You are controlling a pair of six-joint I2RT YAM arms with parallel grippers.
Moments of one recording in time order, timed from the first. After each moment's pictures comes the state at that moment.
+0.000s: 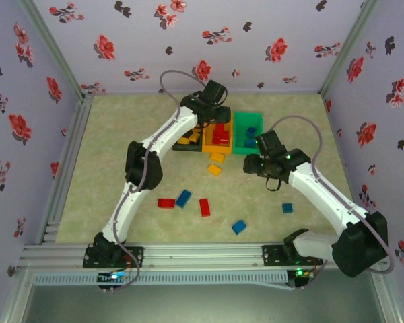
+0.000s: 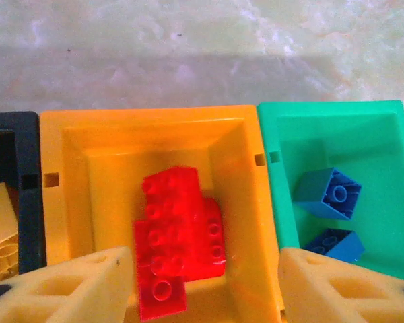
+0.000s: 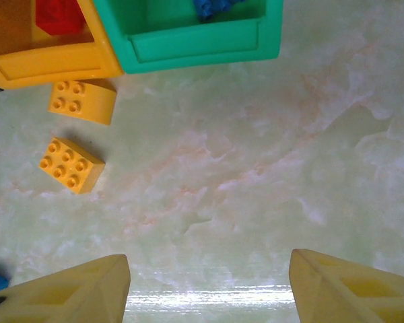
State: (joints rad) left arm -0.69 2.47 2.49 -0.89 -0.05 -0.51; right arm 0.48 1.21 0.97 -0.83 0.07 0.59
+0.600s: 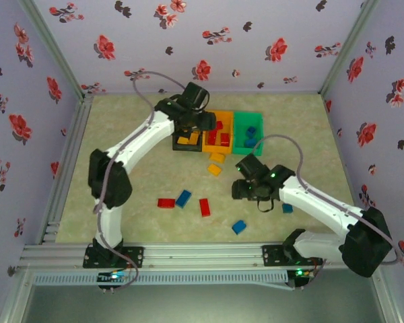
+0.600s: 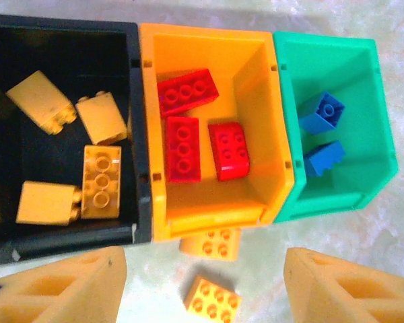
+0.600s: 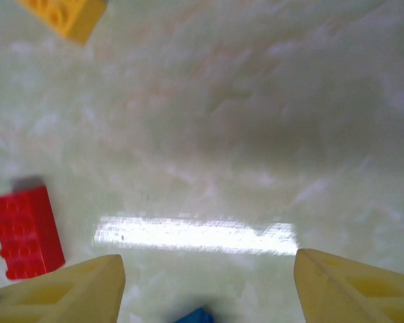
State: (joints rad) left arm -0.68 1.96 1.90 -0.85 -0.04 -0.53; right arm 0.77 1.18 0.81 -0.87 0.05 0.73
